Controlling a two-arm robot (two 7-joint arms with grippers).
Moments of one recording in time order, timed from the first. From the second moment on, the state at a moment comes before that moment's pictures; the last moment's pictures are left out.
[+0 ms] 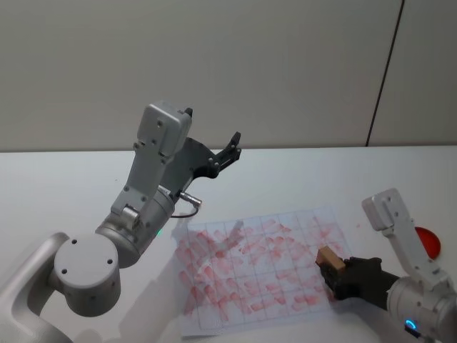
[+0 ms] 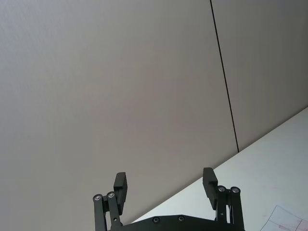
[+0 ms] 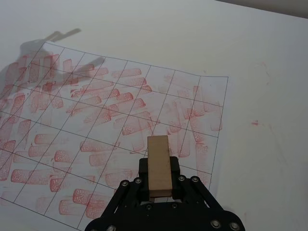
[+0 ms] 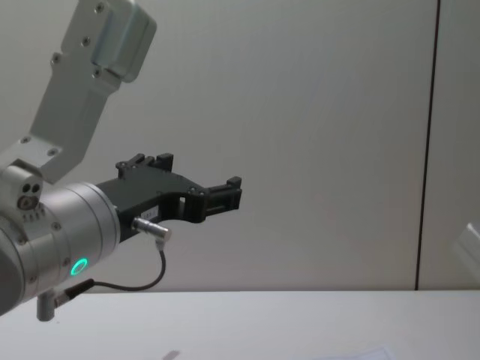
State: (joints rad) left arm -0.24 0.38 0.45 -1.63 -0.20 0.01 -0.01; right arm 0.01 0.29 -0.29 -1.65 0.17 0.56 0.29
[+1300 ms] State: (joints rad) left arm -0.24 0.38 0.45 -1.63 -0.20 0.01 -0.01; right arm 0.01 0.30 -0.27 -1.74 0.20 0.48 0.24
